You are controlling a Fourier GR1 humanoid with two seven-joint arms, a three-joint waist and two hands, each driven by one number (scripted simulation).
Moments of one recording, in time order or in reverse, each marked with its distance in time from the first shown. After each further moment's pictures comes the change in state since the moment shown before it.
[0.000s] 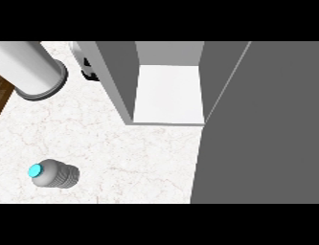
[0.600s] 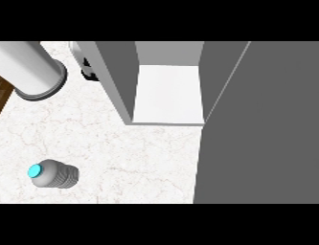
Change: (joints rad) left arm -0.129 -0.035 -0.226 0.010 -0.161 0.069 -0.123; right arm -0.013 -0.054 -0.190 0.079 -0.115 0.070 -0.104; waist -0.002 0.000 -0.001
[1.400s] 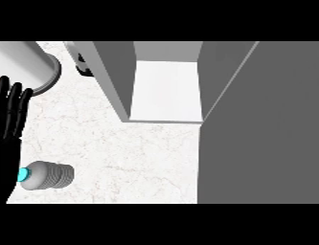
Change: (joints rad) left arm -0.421 -0.050 -0.391 0.211 -0.663 0.173 -0.101; right arm -0.213 -0.002 -0.209 0.296 0.102 -0.118 -0.142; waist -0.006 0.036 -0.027
